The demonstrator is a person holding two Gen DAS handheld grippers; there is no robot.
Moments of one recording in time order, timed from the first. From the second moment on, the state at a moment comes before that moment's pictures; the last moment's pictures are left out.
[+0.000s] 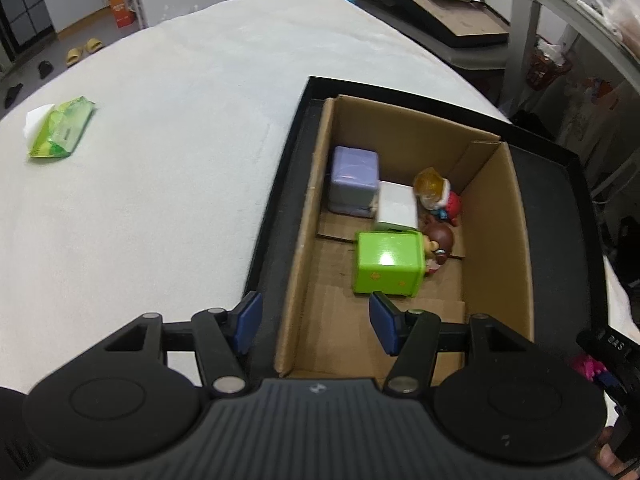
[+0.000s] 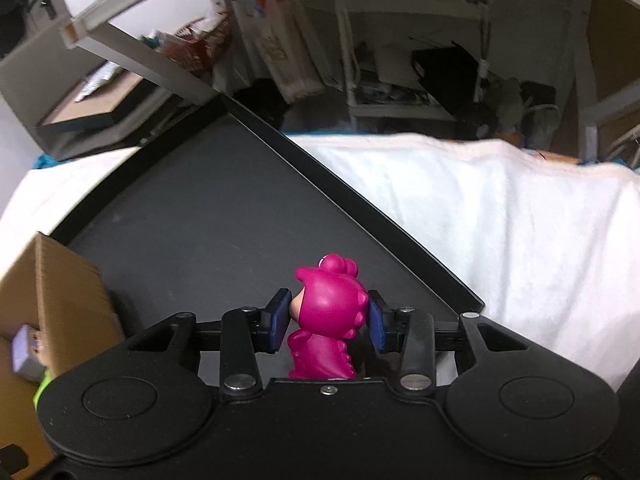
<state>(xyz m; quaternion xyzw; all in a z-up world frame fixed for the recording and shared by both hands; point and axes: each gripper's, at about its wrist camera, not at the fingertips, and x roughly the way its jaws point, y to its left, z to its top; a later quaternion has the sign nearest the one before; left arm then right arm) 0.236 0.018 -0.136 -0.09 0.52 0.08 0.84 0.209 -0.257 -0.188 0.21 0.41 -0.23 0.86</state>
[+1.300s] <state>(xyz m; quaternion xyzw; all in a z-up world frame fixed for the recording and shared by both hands) 0.235 0.049 -0.145 -0.14 0.51 0.05 0.85 0.269 -0.124 -0.116 0.05 0.35 0.14 0.92</state>
